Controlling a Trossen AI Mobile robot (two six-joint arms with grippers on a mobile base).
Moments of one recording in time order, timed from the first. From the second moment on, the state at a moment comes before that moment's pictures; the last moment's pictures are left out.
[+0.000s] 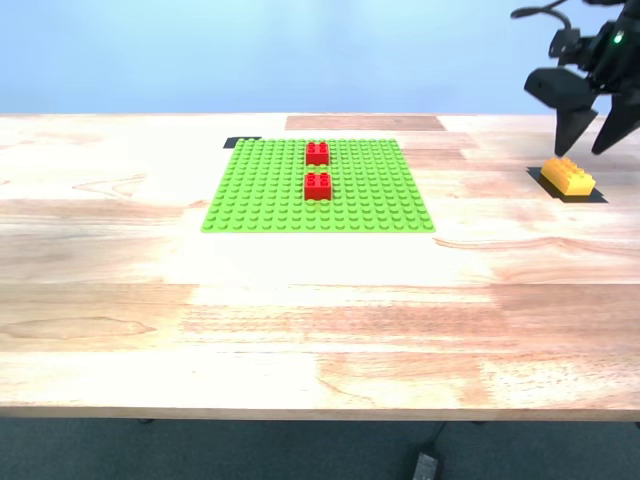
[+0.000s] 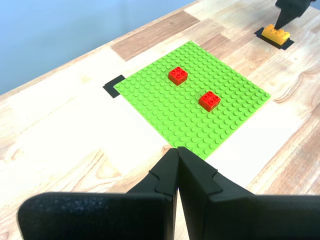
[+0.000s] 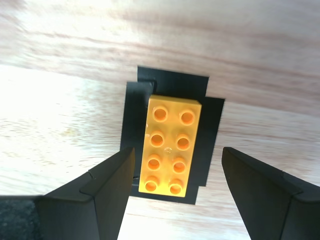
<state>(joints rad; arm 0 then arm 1) 0.00 0.76 0.89 -0.91 0.50 0.47 0.01 1.82 1.23 -0.82 -0.04 -0.17</state>
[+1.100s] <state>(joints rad) 0.00 0.71 0.89 -0.94 0.51 0.47 0.02 1.86 1.17 -0.70 -0.03 -0.16</state>
